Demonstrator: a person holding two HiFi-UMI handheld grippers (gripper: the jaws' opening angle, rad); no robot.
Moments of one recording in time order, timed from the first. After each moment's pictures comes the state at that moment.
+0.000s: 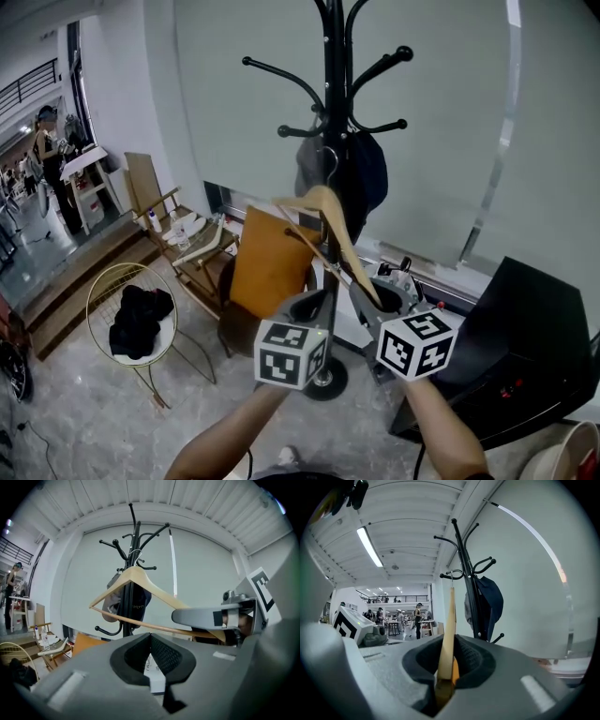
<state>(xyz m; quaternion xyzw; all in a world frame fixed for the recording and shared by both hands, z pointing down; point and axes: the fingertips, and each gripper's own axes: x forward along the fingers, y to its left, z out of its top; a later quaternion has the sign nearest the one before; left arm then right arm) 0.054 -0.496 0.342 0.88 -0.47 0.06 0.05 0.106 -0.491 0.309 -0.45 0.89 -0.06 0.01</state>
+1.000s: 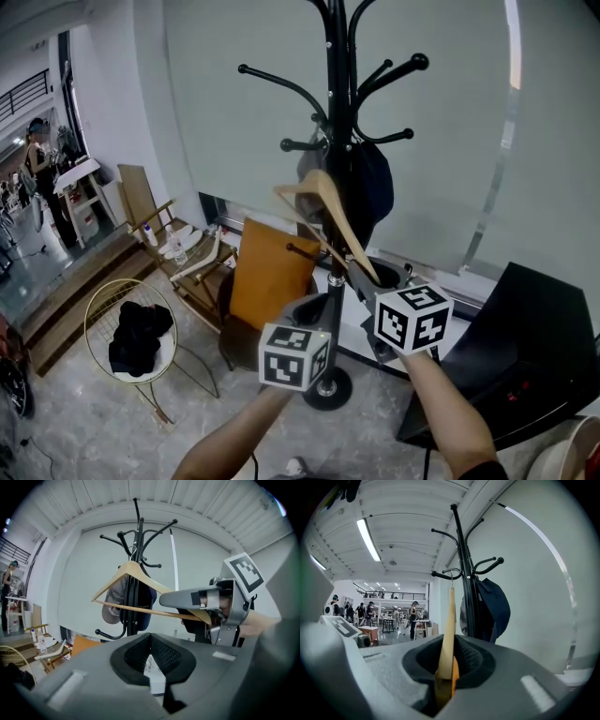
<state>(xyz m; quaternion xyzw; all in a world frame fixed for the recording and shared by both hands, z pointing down) 0.042 -0.533 0.343 0.89 -0.45 0.06 0.05 0.091 -0.557 0.279 -0.48 0.88 -0.03 0.00</state>
